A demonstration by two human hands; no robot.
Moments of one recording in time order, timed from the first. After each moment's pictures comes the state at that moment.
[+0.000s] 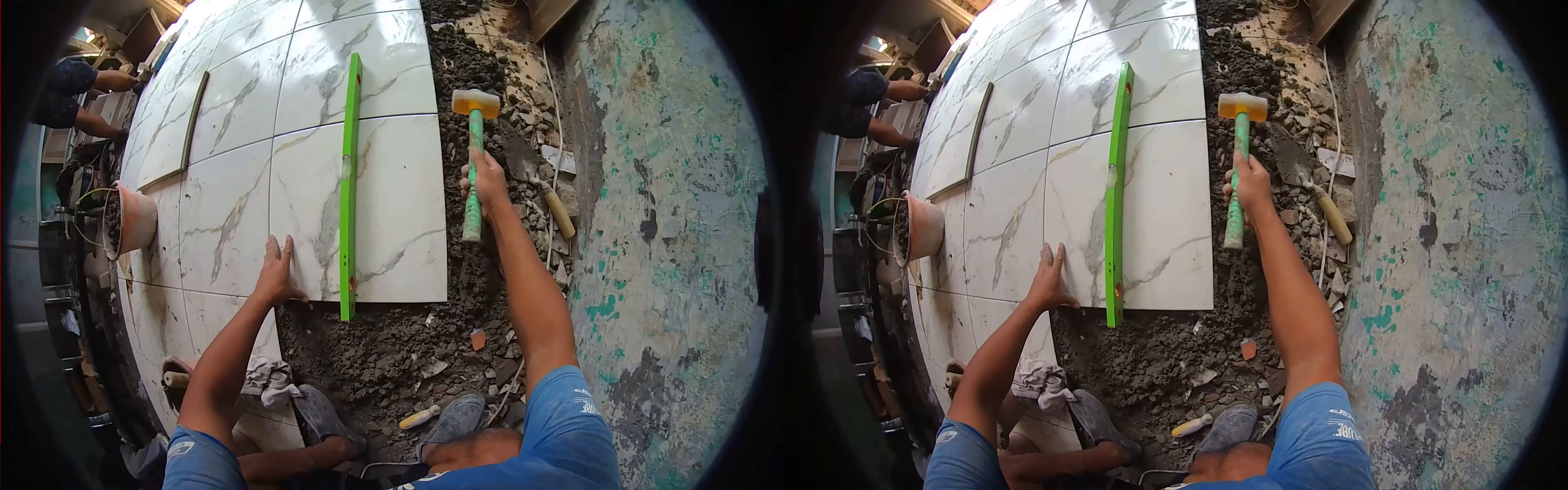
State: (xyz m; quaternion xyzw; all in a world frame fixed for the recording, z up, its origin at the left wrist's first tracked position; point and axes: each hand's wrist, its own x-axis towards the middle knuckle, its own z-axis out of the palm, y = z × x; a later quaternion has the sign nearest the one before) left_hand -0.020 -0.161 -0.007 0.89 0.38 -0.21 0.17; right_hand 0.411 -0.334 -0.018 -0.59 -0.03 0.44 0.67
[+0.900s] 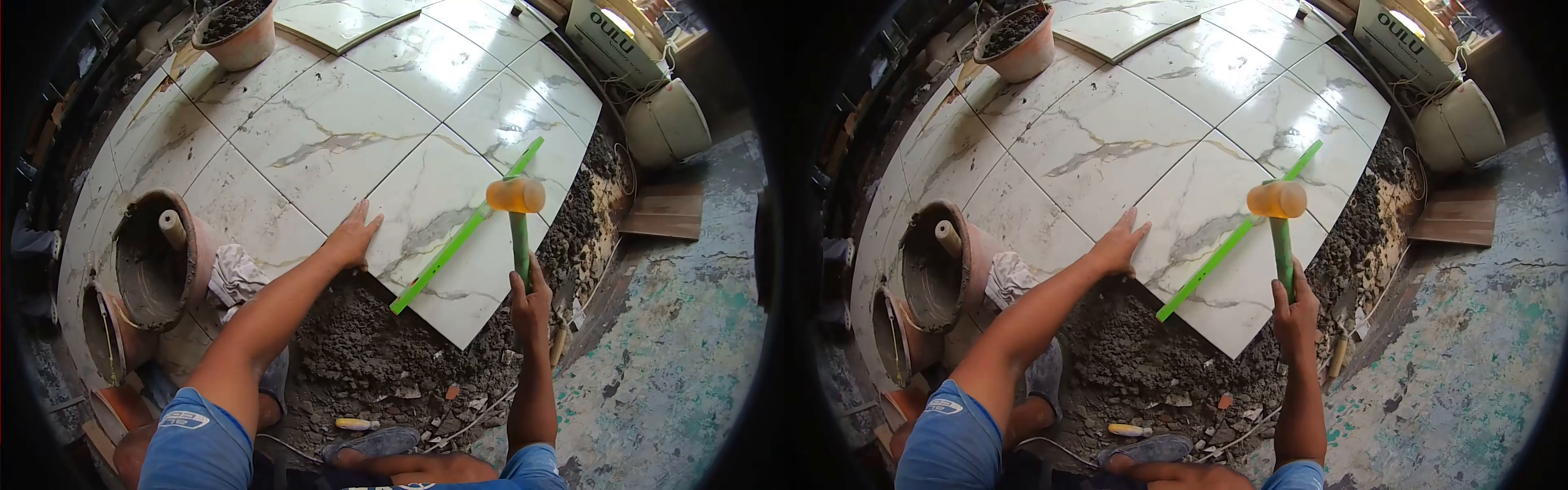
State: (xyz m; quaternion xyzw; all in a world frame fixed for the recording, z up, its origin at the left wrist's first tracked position) left_hand -0.044 -0.197 -0.020 0.84 0.47 -0.08 0.25; right_hand 0.282 -0.329 0.108 -0.74 -0.53 0.27 0.32
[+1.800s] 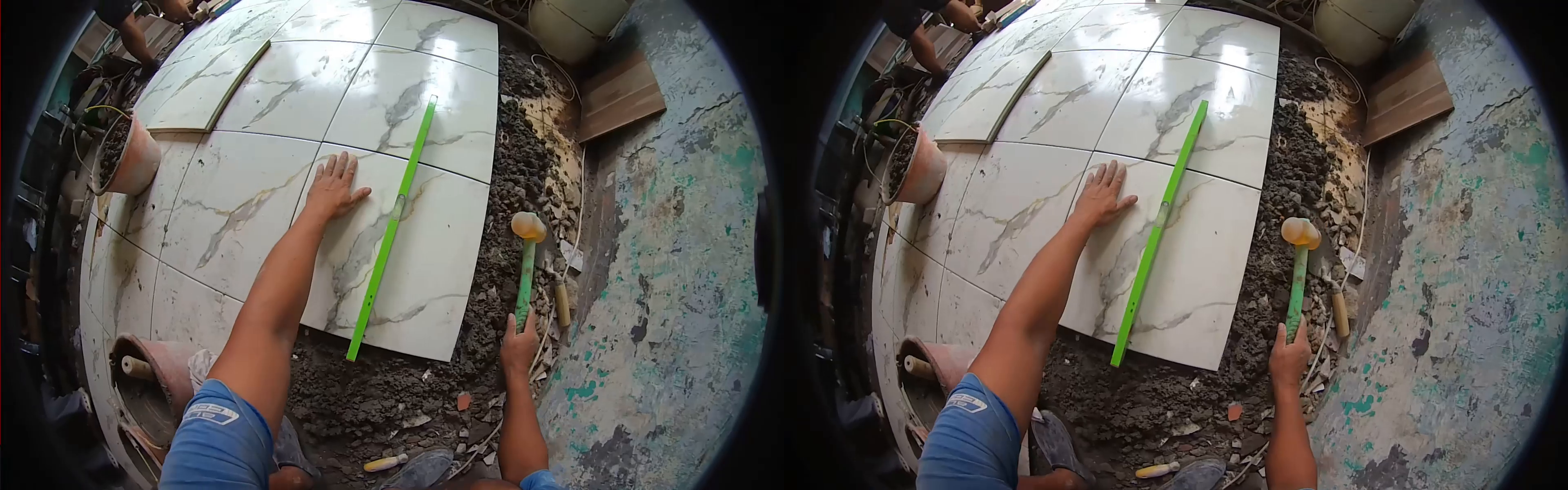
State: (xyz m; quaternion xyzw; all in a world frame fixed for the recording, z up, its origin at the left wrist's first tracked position) left_hand 0.139 -0.032 -0.044 0.90 0.42 -0.10 0.07; right_hand 0.338 -0.469 -0.026 -0.93 -0.26 0.02 0.26
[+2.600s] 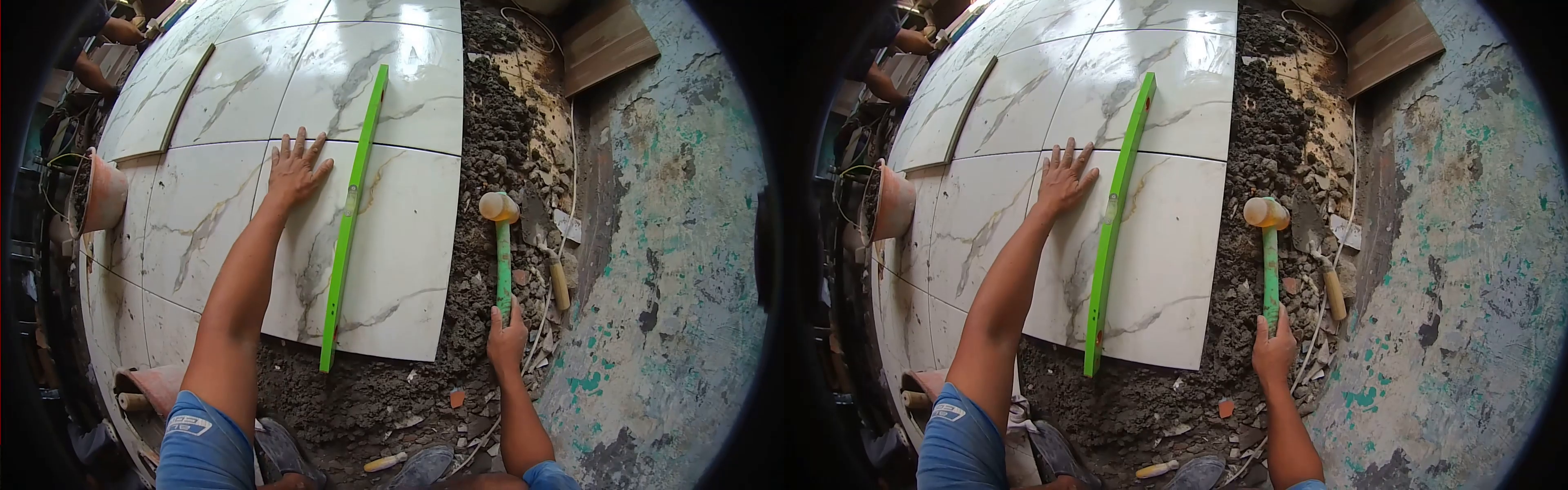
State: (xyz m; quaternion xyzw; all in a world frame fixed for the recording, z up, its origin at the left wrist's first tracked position) left_hand 0.172 -0.012 -0.056 0.90 0.43 -0.07 0.03; right_hand 0.341 -0.473 -0.027 -0.92 -0.22 0.19 0.28
